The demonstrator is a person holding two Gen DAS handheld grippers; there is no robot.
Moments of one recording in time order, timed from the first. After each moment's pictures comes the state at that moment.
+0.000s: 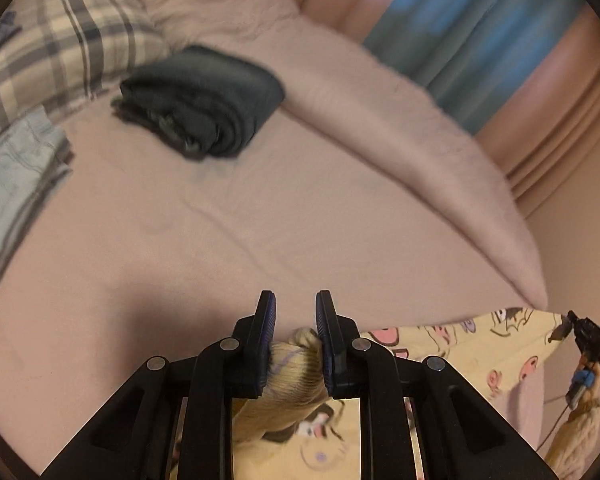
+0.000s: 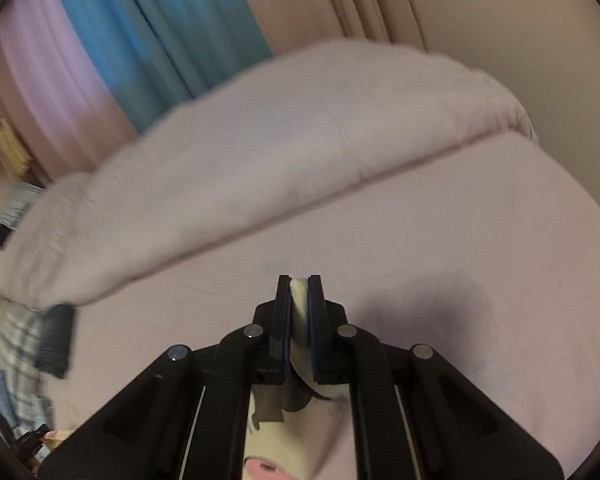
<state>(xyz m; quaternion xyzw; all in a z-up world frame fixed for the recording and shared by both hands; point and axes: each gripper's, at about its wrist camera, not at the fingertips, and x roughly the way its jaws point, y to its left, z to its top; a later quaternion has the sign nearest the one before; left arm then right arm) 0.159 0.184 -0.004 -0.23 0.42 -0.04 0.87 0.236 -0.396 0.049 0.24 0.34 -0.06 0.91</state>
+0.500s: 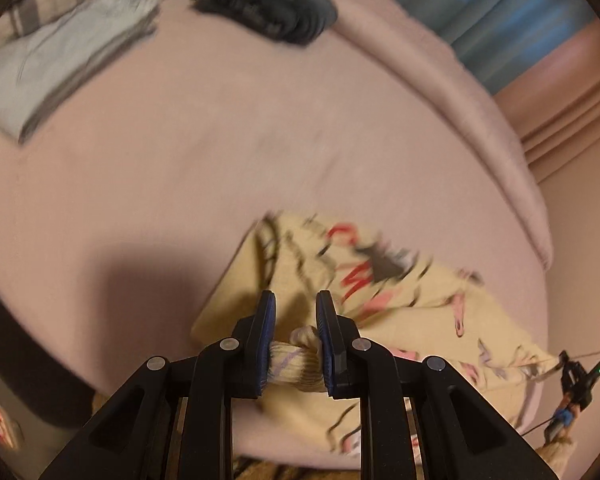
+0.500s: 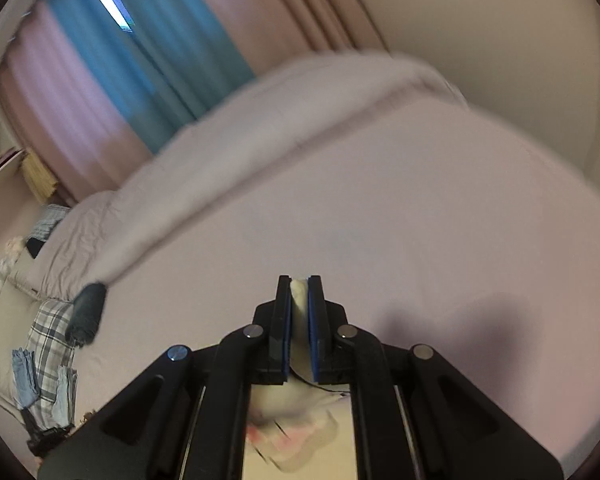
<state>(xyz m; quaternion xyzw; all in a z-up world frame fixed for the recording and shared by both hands) 0.044 0.203 -0.090 -0.25 0.52 -0.02 0.82 -0.001 -0.445 -0.039 0.32 0.36 -0.09 0.87</state>
